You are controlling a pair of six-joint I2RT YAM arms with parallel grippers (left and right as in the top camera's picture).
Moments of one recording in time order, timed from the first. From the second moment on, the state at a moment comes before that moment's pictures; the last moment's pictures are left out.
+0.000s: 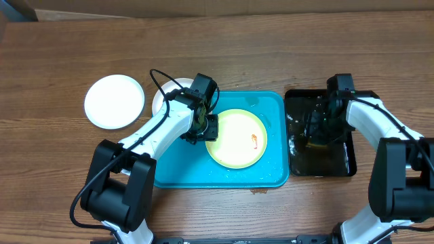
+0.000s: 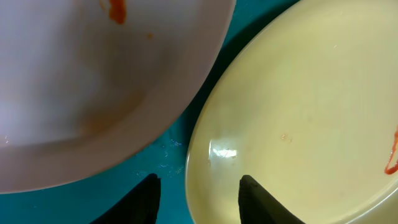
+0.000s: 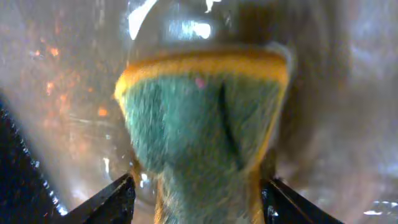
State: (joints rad) left arm -0.43 1.85 1.22 -0.82 0.12 -0.41; right arm 0.00 1.82 1.08 -0.79 -0.11 0.20
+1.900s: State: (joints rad) left arm -0.43 1.85 1.16 -0.76 0.14 -0.49; right arm 0.00 1.82 1.08 -0.81 -0.06 0.23
